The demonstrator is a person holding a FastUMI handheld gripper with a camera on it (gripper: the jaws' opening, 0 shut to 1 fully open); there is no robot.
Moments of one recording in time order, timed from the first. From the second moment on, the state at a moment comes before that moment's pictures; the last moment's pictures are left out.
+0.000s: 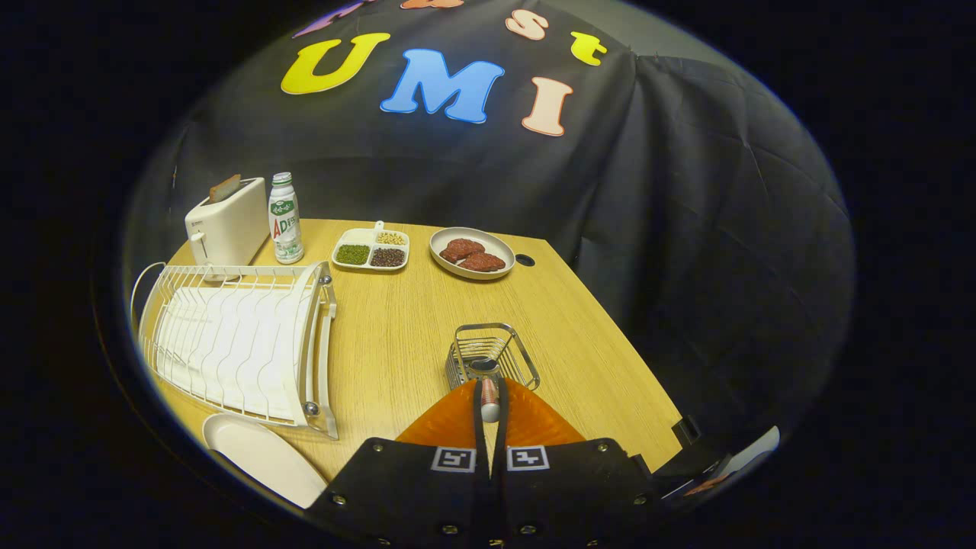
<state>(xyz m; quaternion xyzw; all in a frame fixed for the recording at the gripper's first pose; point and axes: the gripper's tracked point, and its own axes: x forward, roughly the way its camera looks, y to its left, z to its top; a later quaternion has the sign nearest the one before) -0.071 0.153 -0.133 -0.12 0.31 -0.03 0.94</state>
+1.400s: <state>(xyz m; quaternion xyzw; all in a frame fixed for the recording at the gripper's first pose) -0.143 0.295 -0.050 -0.20 0.21 0.16 0.95</state>
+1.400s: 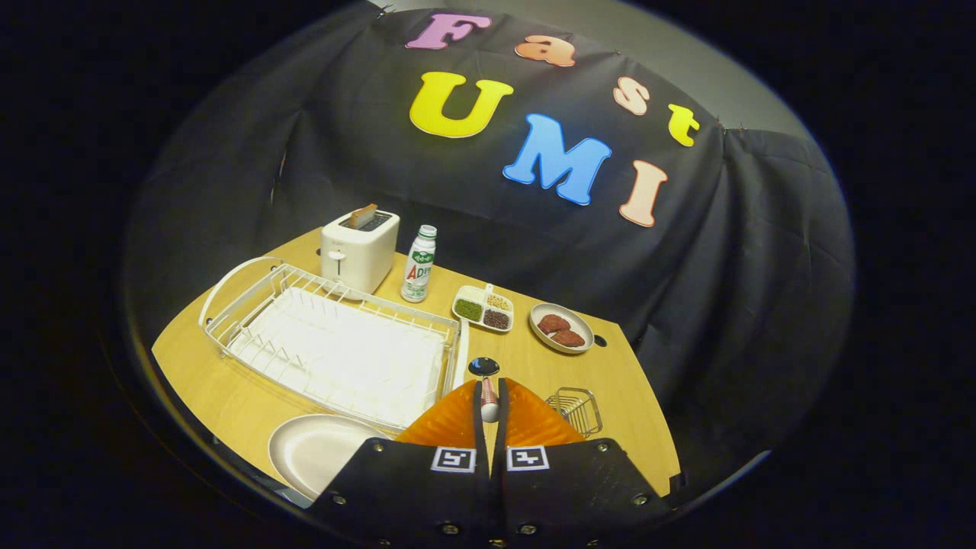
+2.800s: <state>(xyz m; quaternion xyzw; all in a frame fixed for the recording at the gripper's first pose) -0.283 0.345 -0.116 -0.21 0.24 0.34 0.89</state>
